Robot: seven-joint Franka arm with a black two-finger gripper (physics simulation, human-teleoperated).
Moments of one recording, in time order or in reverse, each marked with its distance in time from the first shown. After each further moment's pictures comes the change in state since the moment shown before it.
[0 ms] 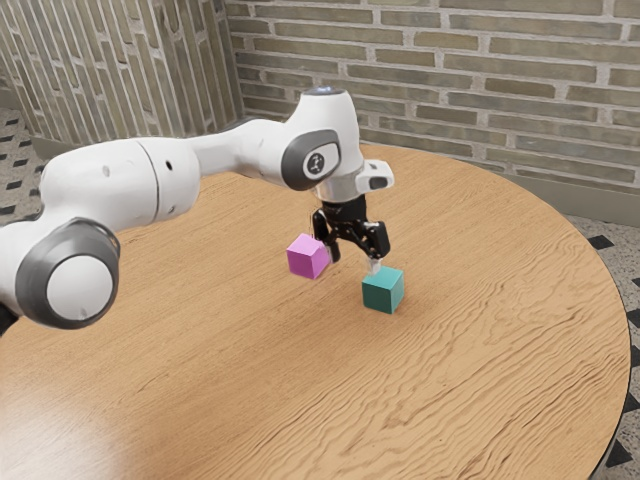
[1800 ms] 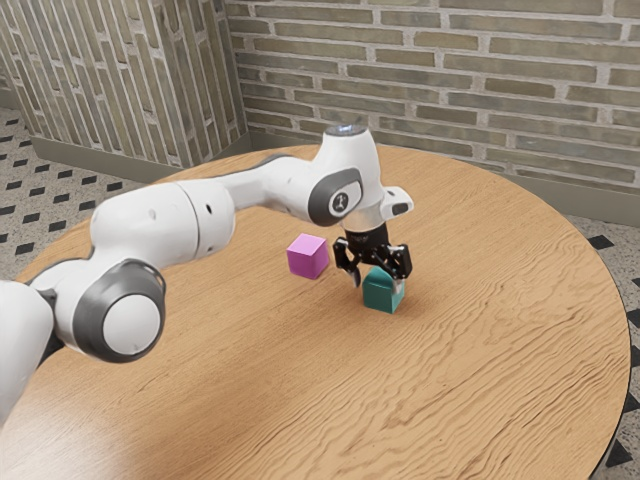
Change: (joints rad) arm -0.066 0.236 0.024 0.226 0.033 0.065 -0.189
